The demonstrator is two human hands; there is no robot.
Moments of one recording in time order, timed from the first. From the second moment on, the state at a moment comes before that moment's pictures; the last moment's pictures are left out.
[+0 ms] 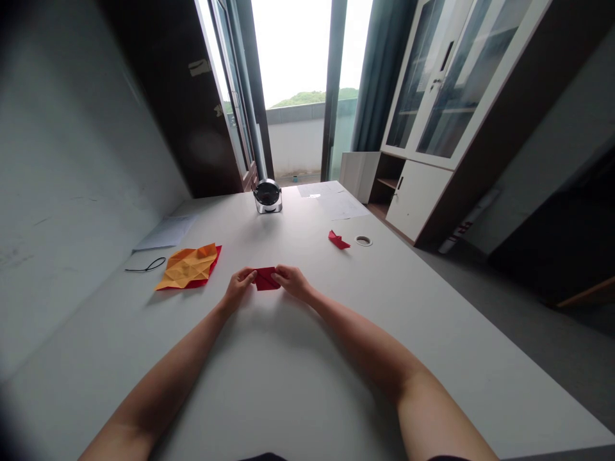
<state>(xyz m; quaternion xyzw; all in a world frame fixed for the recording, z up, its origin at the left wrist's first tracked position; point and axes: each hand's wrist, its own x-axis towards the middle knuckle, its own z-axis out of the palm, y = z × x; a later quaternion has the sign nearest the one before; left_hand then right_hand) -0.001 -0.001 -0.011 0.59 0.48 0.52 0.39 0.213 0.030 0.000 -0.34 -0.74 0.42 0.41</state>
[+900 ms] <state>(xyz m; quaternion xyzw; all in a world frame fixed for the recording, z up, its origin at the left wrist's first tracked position) 0.002 -0.001 -0.011 0.57 0.49 0.50 0.43 0.214 0.023 0.005 -0.24 -0.78 0.43 0.38</state>
